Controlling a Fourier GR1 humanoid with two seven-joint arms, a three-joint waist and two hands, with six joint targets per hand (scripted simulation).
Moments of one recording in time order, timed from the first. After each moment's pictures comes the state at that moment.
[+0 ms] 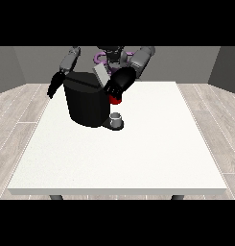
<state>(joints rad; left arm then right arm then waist) -1.30 0.52 0.10 -0.64 -0.88 -0.24 -0.27 -0.50 -0.09 -0.05 -1.30 0.20 -0.20 0.03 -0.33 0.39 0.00</state>
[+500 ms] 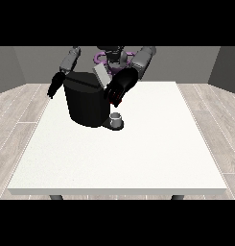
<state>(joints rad) -1.30 0.55 0.09 -0.63 -0.92 -0.20 -0.29 -0.50 -0.08 -0.04 -1.31 0.21 -0.21 0.04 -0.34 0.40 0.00</state>
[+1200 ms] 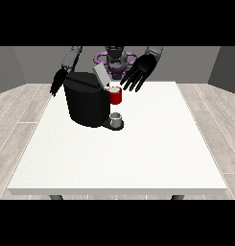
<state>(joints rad) -1.19 0.46 0.09 -0.64 -0.91 -0.24 -0.26 -0.40 -0.09 -0.11 -1.20 0.16 -0.20 0.00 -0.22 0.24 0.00</state>
